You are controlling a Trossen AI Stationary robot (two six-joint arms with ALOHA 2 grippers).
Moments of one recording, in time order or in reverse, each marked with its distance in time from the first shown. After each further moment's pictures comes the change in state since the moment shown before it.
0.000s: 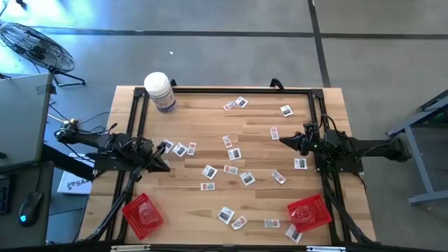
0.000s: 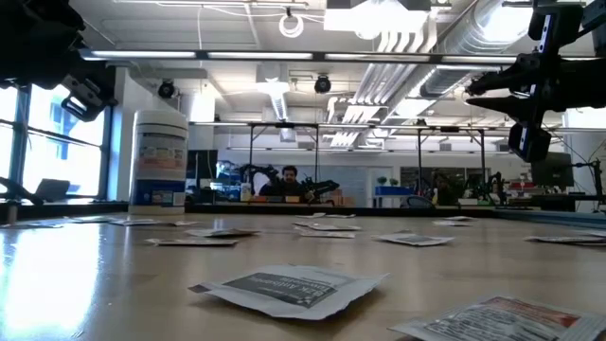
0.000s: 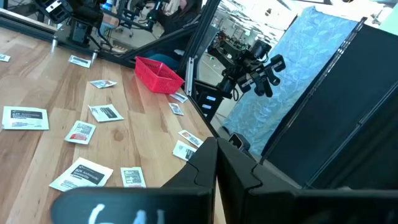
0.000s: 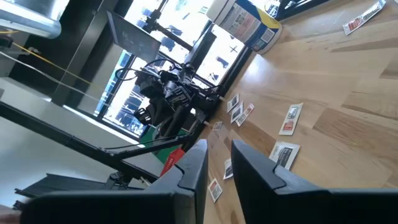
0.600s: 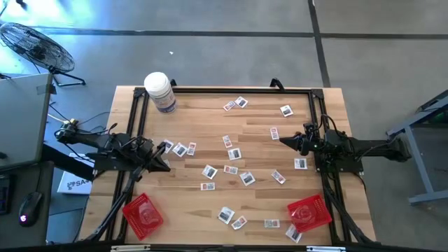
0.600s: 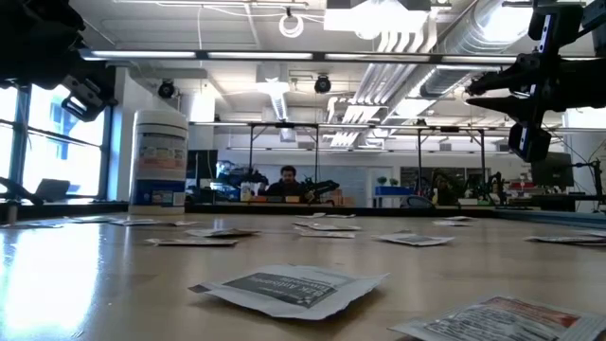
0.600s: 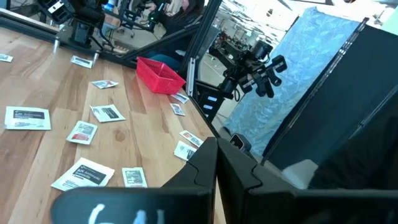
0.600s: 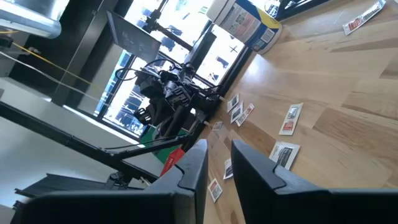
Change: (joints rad) left arm 0.000 0.000 0.000 0.000 -0.010 0.000; right arm 0.000 0.000 0.000 0.000 0.000 0.000
